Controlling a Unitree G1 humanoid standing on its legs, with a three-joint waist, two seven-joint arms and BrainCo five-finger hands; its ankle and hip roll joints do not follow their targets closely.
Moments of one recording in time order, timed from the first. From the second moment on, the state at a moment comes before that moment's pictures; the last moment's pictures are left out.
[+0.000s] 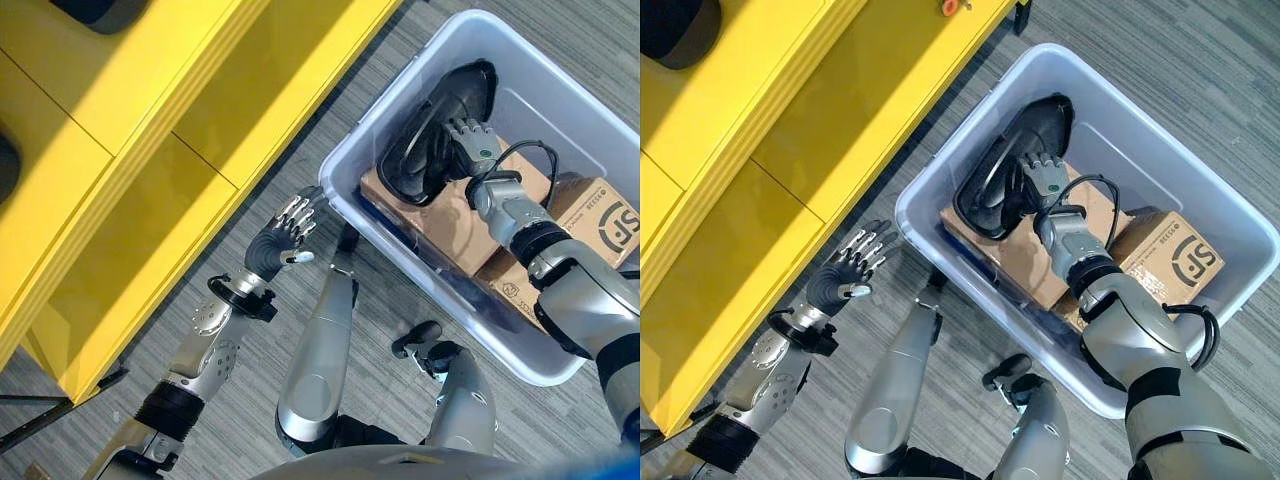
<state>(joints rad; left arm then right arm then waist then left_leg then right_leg) -0.10 0.53 -0.32 0.03 -0.81 -0.33 -0.35 -1.10 -0.49 0.77 1.10 -0.55 0.09 -0.33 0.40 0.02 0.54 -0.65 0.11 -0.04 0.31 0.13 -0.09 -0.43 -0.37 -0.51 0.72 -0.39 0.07</state>
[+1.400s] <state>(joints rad) -0.24 0.50 -0.36 -0.04 -0.75 -0.45 -0.17 -0.93 -0.42 0.64 0.93 -0.29 -0.02 -0.50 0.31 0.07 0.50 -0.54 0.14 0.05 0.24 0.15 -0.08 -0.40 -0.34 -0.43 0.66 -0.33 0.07</state>
